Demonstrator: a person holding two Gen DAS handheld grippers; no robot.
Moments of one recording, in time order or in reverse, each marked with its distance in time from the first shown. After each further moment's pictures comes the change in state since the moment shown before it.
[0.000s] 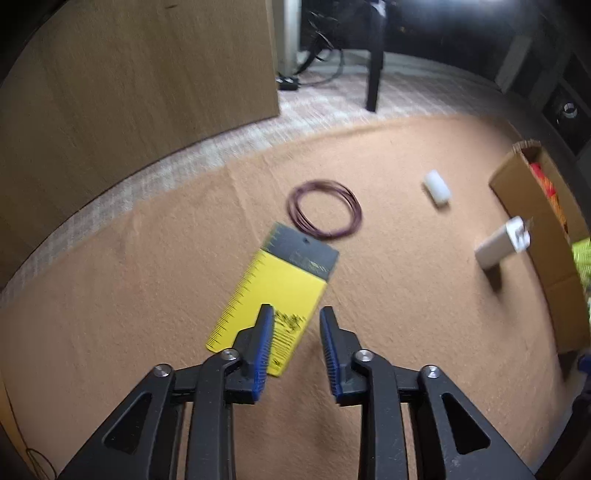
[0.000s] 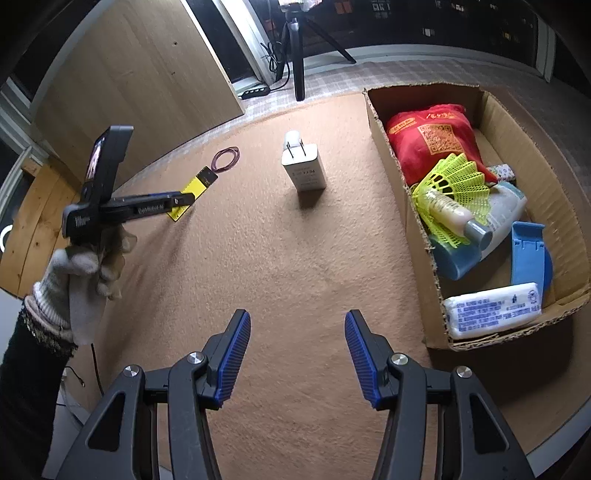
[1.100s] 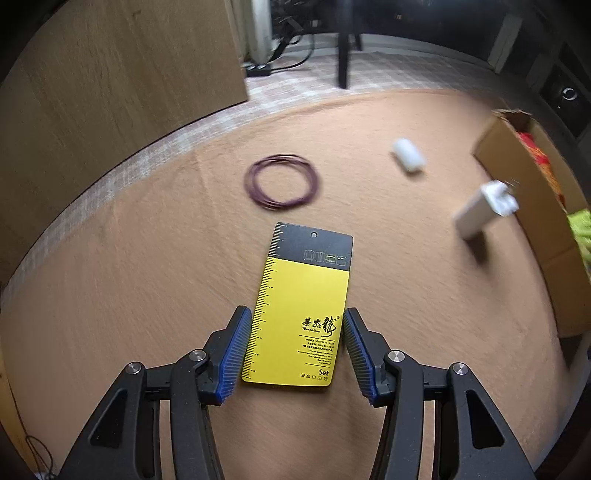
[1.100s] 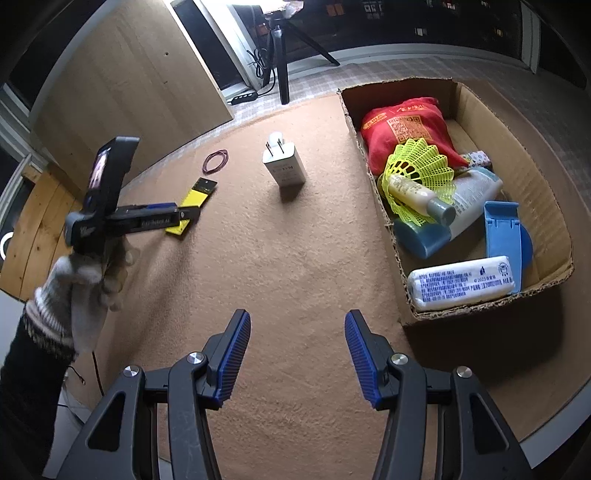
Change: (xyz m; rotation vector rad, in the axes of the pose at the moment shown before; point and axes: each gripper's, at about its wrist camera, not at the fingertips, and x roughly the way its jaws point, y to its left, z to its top) left arm 0.005 -0.047 -0.019 0.057 0.036 0.032; right arm -0.012 -0.017 -0.011 0.030 -0.013 0.000
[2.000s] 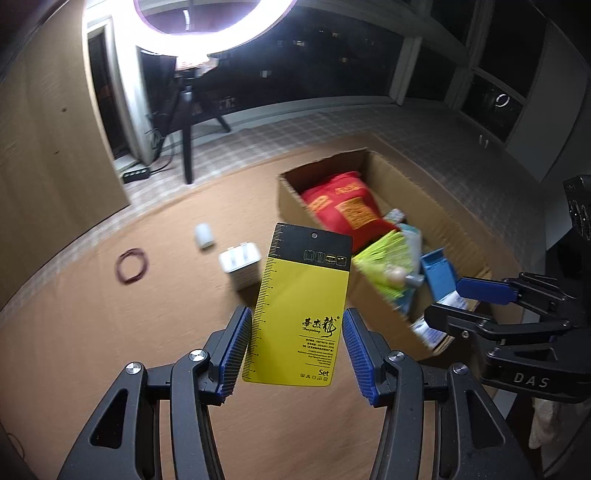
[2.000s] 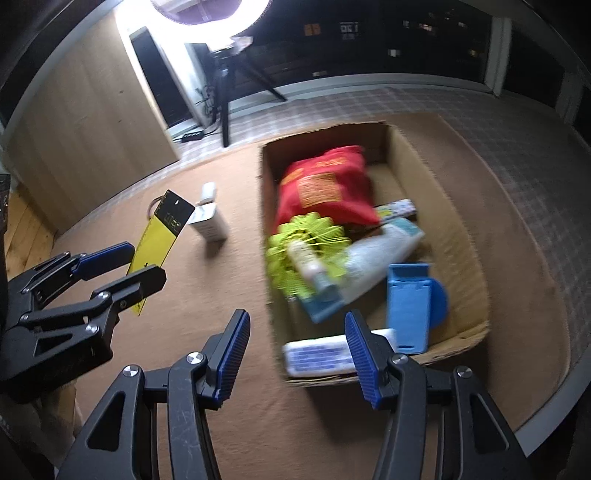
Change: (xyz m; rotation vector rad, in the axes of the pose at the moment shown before) left arm -0.110 -0.172 -0.002 0.111 -0.220 -0.174; right arm -0.027 -0.057 0.036 0.009 -0.089 -0.163
